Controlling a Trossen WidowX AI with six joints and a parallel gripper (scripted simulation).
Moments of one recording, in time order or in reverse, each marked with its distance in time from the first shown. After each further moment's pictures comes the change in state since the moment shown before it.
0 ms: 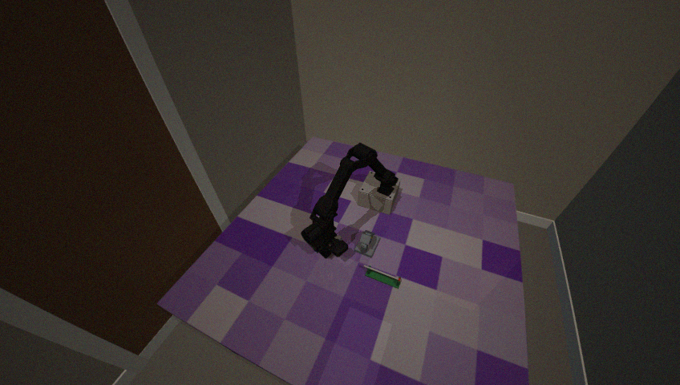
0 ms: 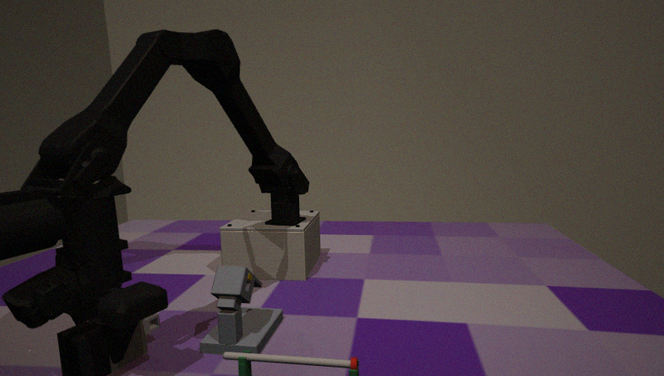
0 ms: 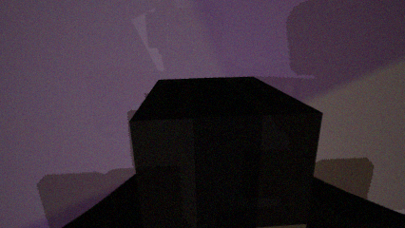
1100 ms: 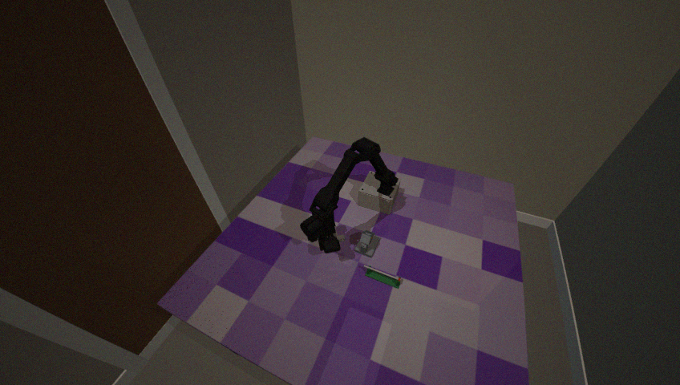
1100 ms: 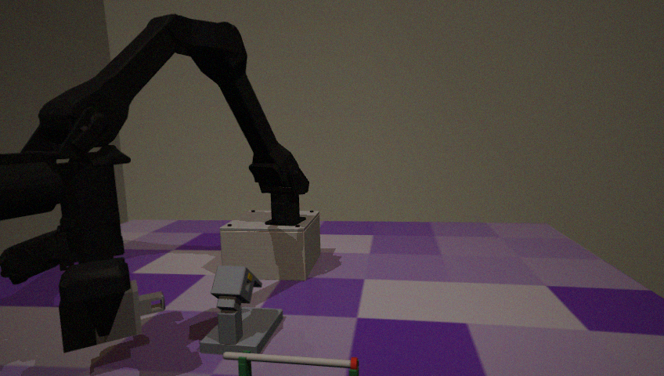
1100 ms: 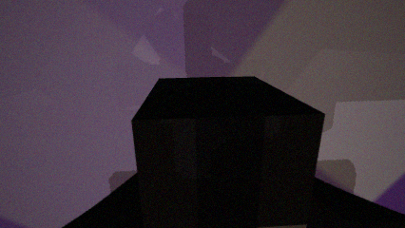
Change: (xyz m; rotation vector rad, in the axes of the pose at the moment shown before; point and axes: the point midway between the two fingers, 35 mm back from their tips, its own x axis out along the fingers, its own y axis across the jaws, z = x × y) arm -0.037 -0.002 -0.003 0.511 -0.011 0.003
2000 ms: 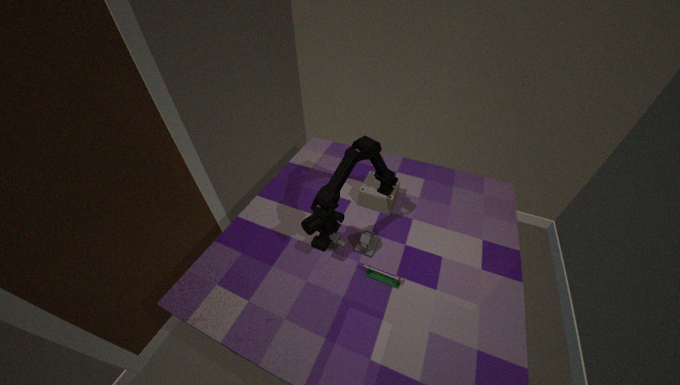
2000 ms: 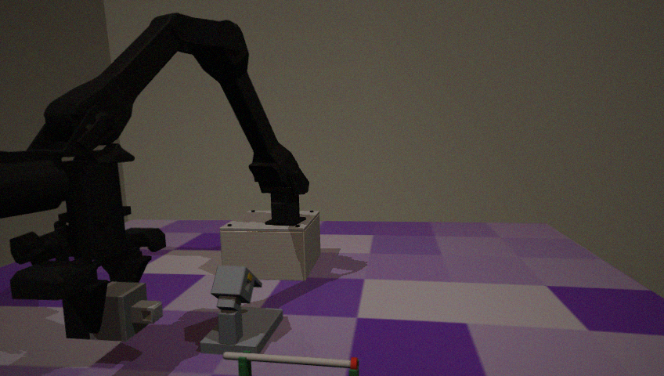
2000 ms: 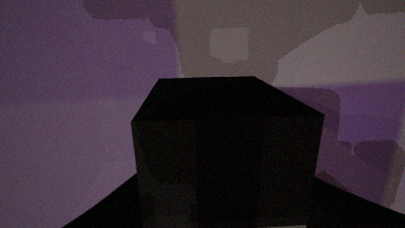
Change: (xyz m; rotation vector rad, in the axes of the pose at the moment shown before) arm -0.002 -0.006 -0.005 0.675 0.001 -0.001
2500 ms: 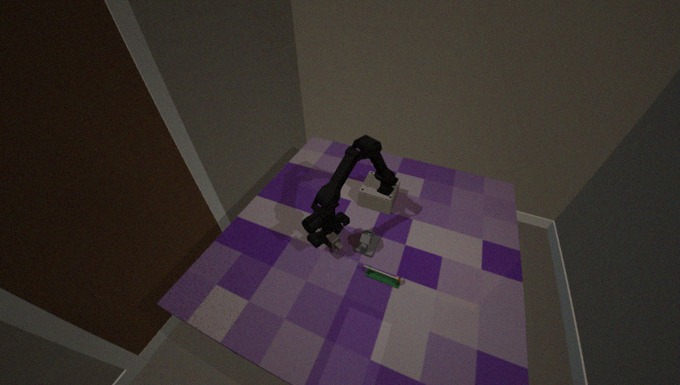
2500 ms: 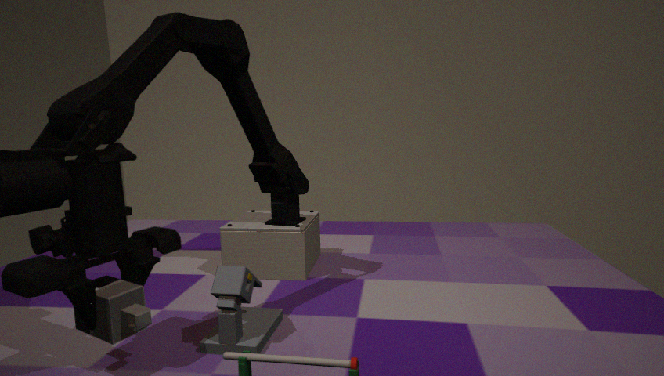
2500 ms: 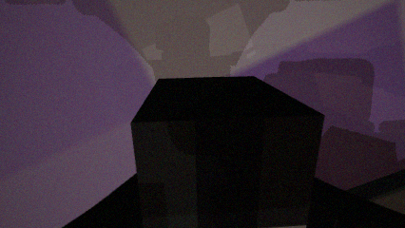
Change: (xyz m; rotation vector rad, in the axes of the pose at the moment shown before) arm -0.001 -0.004 0.000 0.375 0.000 -0.001
